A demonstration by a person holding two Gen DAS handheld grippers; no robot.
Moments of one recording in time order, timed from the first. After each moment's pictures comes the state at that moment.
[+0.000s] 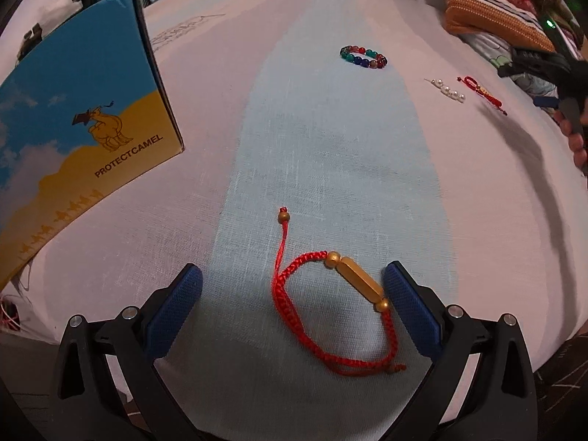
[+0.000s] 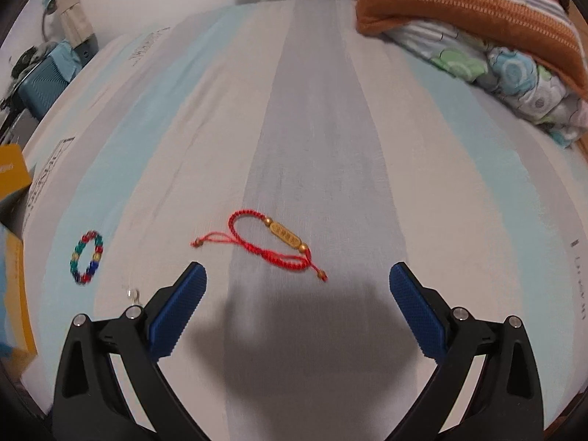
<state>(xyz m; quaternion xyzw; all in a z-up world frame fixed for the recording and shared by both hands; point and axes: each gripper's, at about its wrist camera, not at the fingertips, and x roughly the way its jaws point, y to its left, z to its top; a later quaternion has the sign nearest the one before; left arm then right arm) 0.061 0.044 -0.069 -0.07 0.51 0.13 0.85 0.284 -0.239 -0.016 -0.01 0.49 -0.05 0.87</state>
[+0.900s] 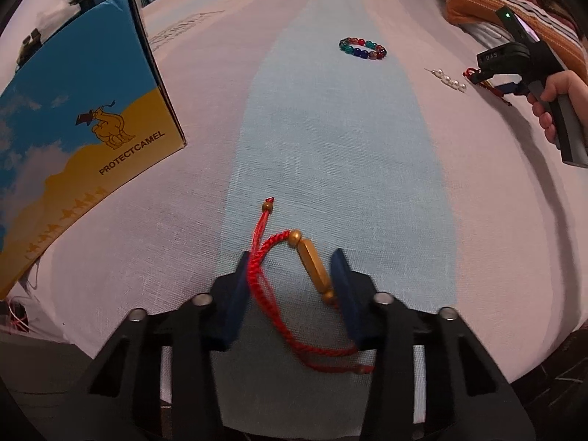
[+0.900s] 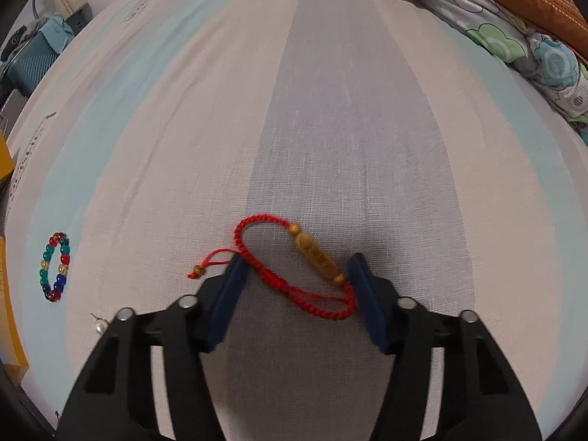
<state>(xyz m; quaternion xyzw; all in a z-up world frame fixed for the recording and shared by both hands) 0.058 0.039 -0.064 -0.06 0.53 0.14 0.84 0.329 -0.230 -0.066 -0.03 0.55 -0.03 0.84</state>
